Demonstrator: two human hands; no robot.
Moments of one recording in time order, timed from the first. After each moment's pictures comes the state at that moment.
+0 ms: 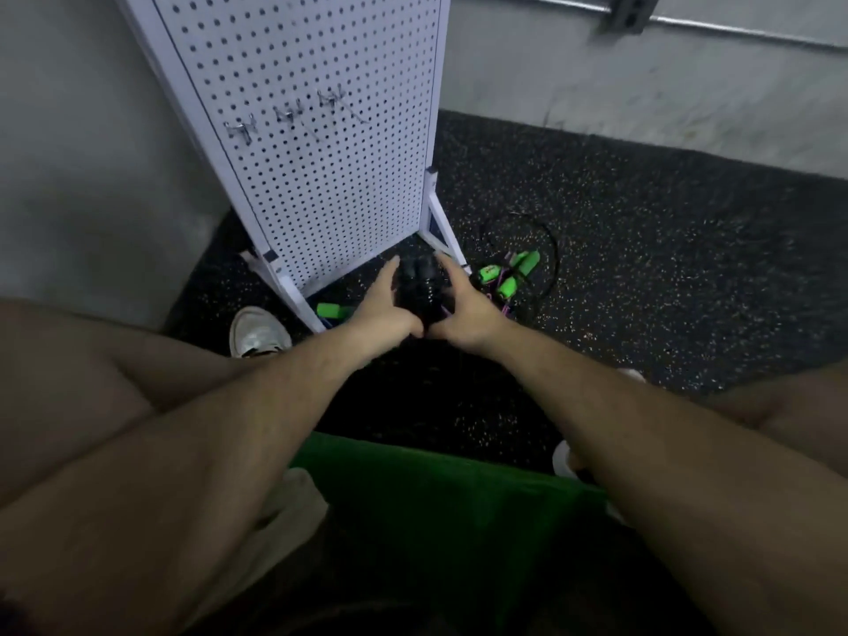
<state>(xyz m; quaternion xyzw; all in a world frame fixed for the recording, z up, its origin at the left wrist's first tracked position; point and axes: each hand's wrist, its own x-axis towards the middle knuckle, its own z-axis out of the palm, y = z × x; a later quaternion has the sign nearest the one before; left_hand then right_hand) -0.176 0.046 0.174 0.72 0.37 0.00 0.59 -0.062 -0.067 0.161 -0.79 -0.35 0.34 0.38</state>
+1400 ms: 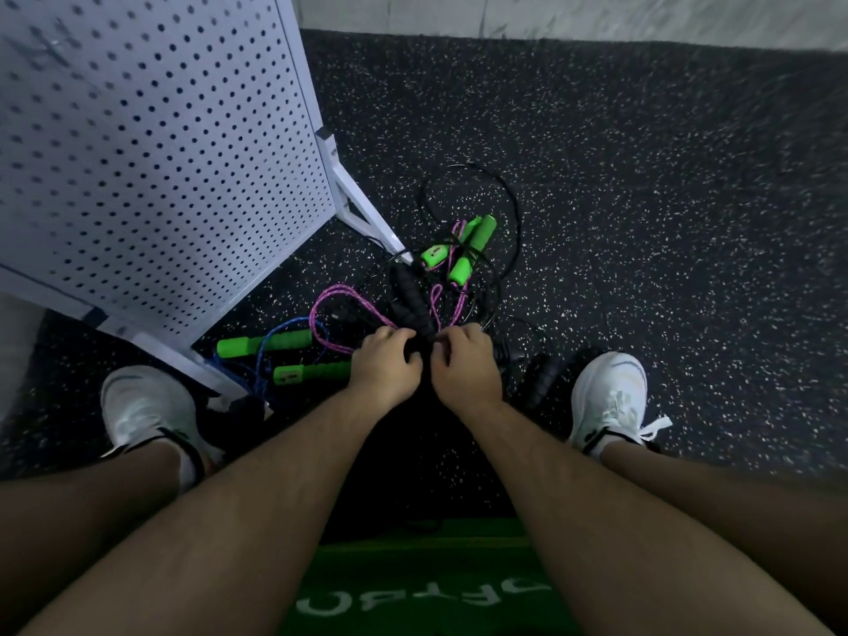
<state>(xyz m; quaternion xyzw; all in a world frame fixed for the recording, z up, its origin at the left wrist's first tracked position) -0.036 0.022 0.000 0.90 0.27 -0.17 0.28 0.018 -0.106 -0.016 -0.93 -0.18 0.16 0.26</state>
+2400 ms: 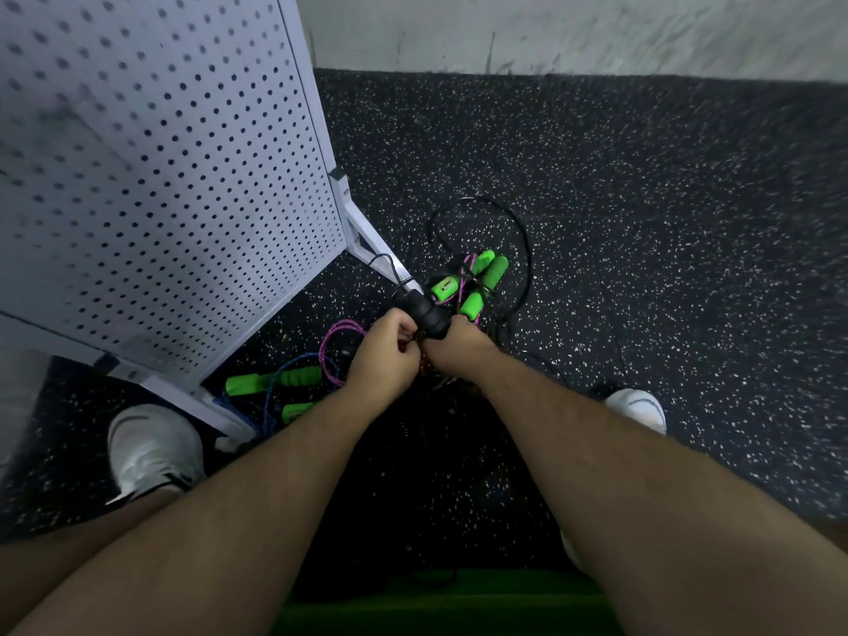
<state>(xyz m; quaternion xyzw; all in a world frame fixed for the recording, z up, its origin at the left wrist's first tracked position) -0.002 0.062 0.015 0.83 0.29 0.03 0.47 0.100 -0.037 0.005 -0.90 -0.10 0.37 0.22</state>
